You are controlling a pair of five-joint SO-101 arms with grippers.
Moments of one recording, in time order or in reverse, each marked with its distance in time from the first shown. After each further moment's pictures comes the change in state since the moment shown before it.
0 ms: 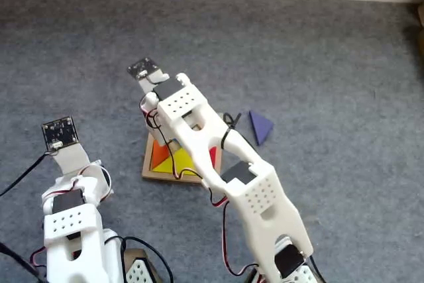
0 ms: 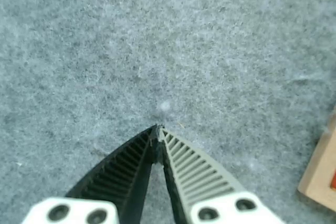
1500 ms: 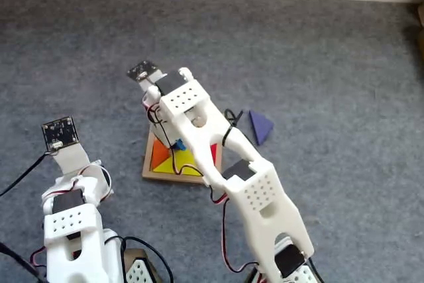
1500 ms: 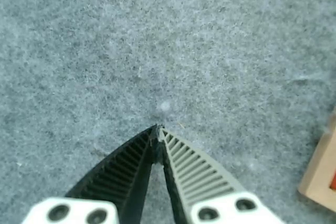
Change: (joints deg) left arm 0.0 0.0 0.0 0.0 0.0; right arm 1.1 3.5 -6.9 11.3 8.2
